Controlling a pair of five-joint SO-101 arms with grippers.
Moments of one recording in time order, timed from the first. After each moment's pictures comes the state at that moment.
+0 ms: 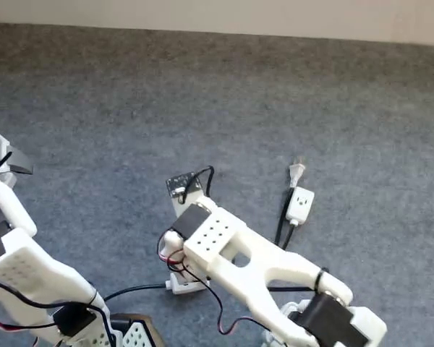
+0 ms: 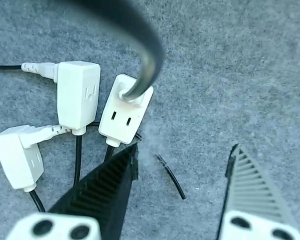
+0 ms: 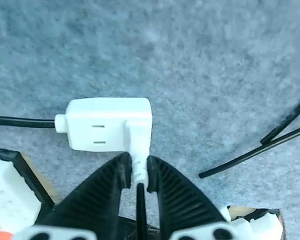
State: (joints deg) left arm -45.6 21.2 -22.6 87.2 -25.3; right arm -57.1 -4.7 32.3 81.6 -31.8
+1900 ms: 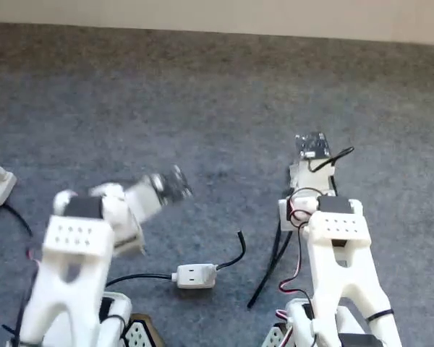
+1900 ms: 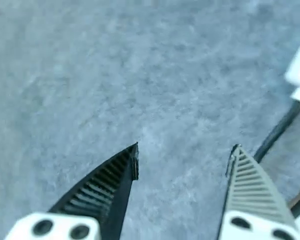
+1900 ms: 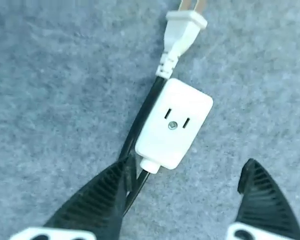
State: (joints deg) left arm -2.0 -43.9 54.8 72.5 -57.5; right arm -4.0 -31.0 57.1 51.0 9.5
